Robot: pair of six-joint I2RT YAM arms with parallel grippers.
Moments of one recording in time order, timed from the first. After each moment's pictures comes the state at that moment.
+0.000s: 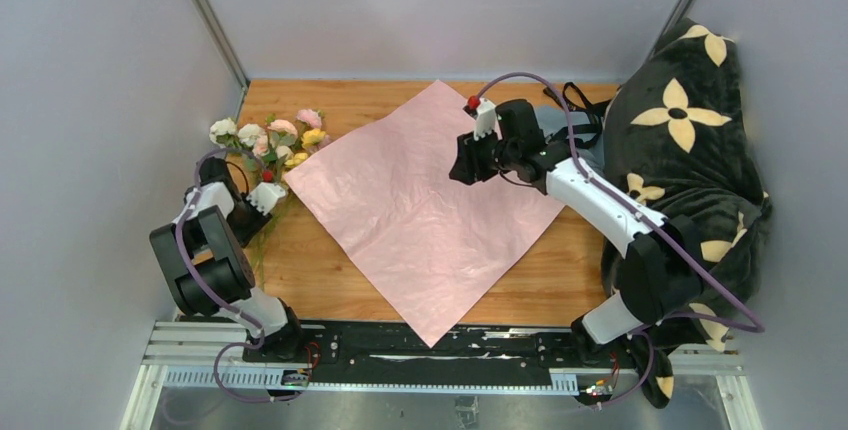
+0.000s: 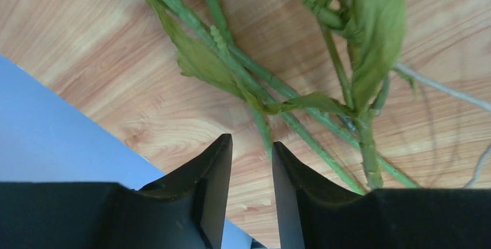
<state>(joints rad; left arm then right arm) 0.48 1.53 0.87 -0.65 0.02 1.16 0.49 1.50 1.18 -0.32 -0.41 0.08</state>
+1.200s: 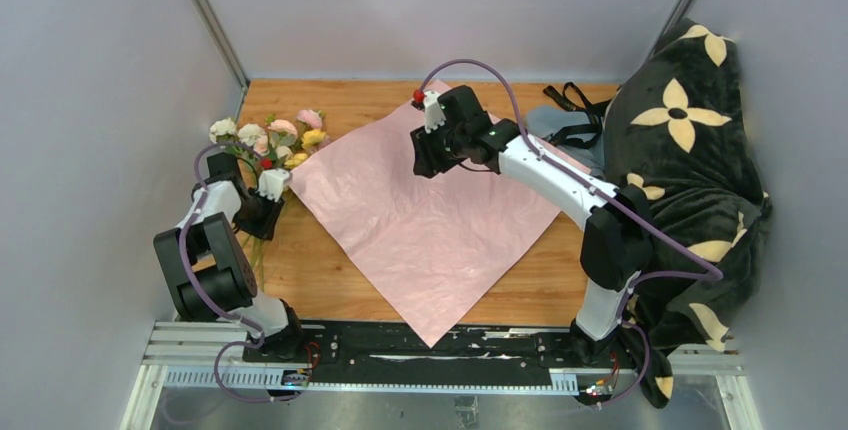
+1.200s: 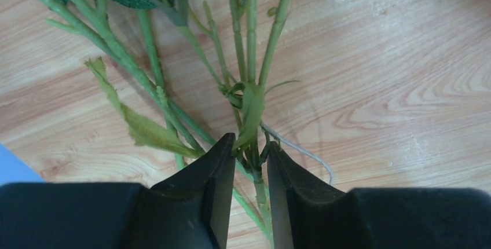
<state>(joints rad) 0.42 1.50 0.87 -0.67 0.23 0.80 0.69 1.77 1.56 -0.50 -0.28 0.08</state>
